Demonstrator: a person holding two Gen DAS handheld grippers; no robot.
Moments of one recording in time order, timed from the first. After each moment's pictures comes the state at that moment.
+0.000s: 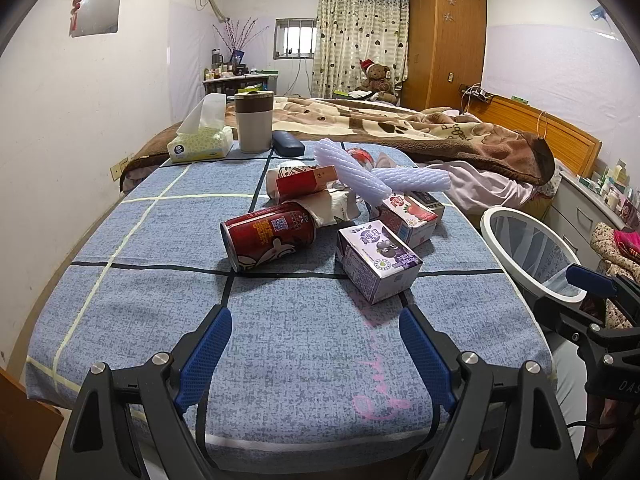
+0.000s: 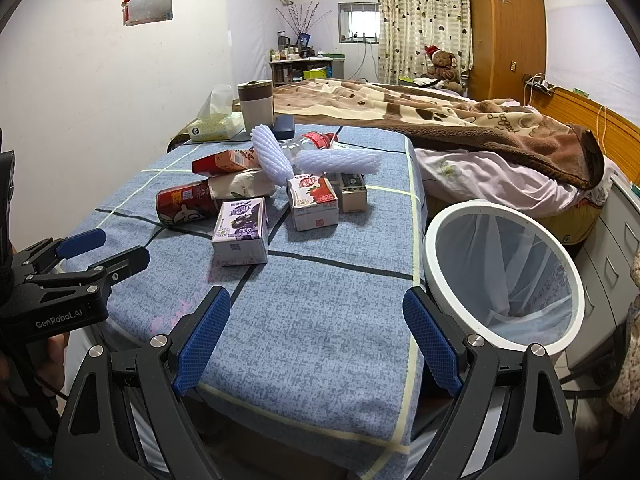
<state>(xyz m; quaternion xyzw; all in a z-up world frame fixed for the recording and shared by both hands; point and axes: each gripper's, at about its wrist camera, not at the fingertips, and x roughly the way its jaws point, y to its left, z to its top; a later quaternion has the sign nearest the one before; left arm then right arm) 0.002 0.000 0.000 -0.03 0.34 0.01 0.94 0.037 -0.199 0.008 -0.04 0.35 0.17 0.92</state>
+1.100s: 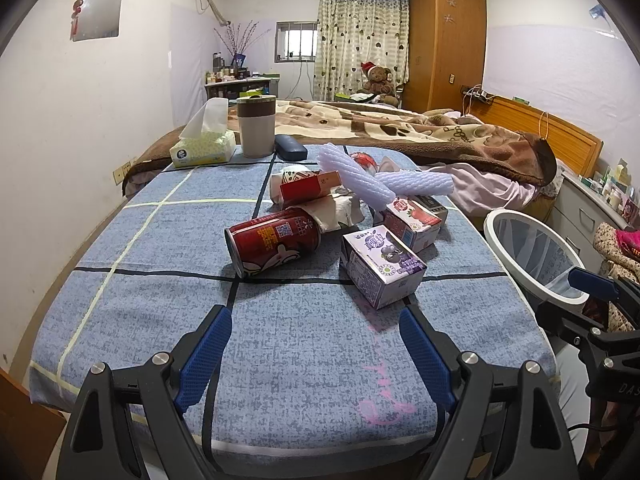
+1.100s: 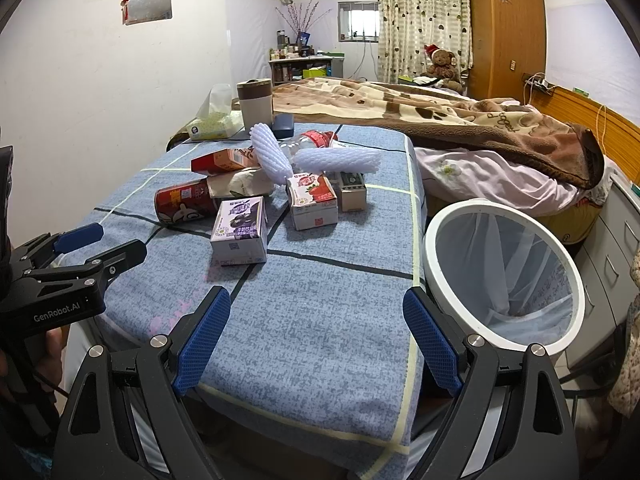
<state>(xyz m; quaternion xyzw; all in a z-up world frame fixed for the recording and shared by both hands) 0.005 0.004 0.002 -0.03 0.33 0.02 0.94 0.038 -0.200 0.007 -0.04 0.35 0.17 0.92</state>
